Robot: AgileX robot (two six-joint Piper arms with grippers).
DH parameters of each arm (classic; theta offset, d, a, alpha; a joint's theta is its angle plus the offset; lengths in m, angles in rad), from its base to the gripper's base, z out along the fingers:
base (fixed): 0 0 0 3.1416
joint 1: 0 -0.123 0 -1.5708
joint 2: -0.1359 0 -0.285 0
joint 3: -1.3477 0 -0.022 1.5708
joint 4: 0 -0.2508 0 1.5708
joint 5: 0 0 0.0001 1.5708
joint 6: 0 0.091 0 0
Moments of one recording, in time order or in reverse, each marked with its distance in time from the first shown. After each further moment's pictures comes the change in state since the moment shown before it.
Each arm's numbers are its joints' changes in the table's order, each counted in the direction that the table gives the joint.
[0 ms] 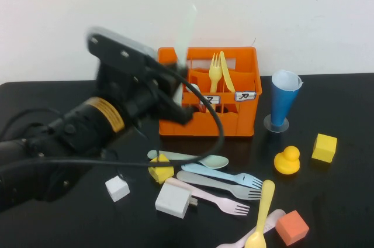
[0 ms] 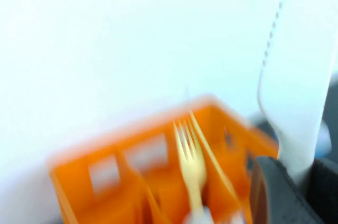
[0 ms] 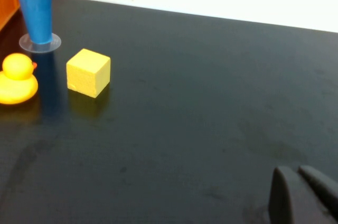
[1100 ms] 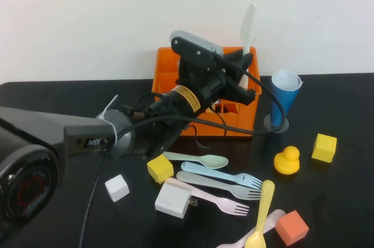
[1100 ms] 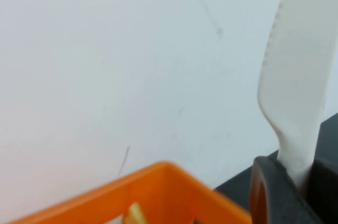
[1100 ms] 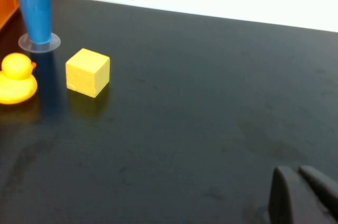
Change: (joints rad) right arm 0.000 0.000 0.000 0.000 0.000 0.000; left arm 0.050 -0.637 0.489 -0.041 -0.364 -0.080
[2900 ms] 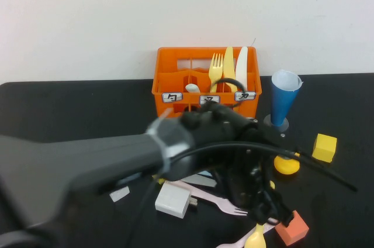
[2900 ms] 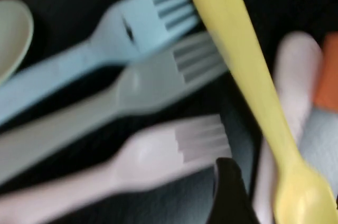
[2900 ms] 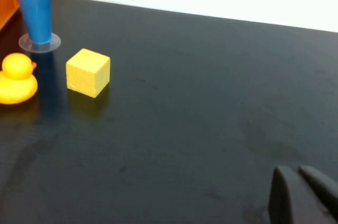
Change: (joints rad) right arm 0.000 0.000 0.000 0.000 0.000 0.000; left arm 0.338 0.153 0.131 0.441 1.629 0.301
